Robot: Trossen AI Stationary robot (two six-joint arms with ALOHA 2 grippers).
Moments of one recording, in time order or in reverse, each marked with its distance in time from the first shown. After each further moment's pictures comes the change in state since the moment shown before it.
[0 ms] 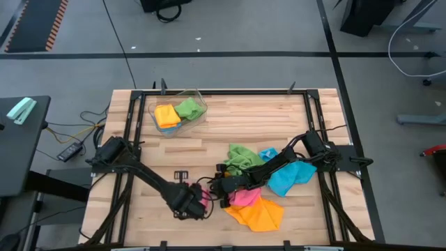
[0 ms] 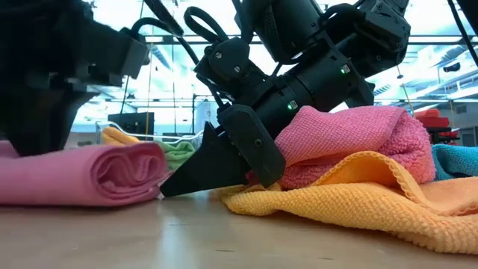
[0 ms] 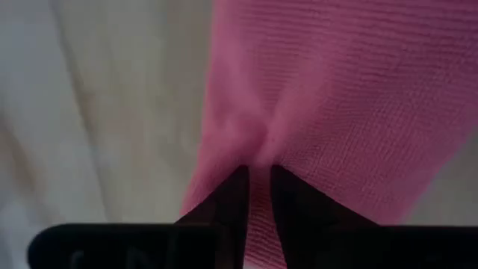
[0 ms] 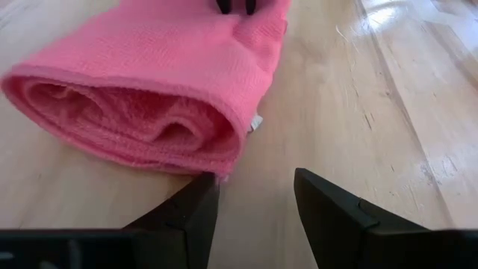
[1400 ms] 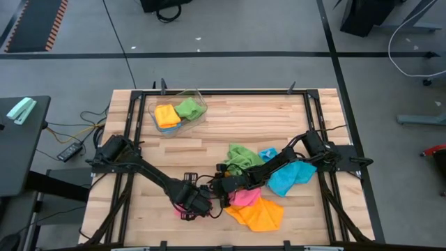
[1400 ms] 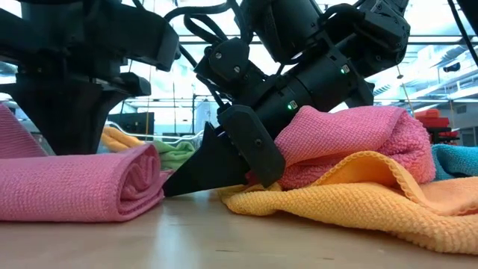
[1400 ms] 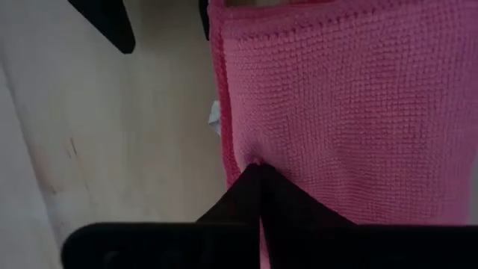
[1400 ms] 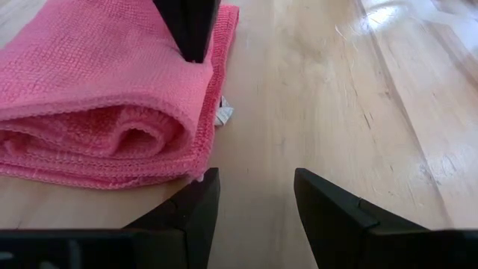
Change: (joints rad) left arm 0.055 0.002 0.002 0.195 0.030 0.133; right arm 0.000 0.000 0.000 -0.005 0.000 -0.002
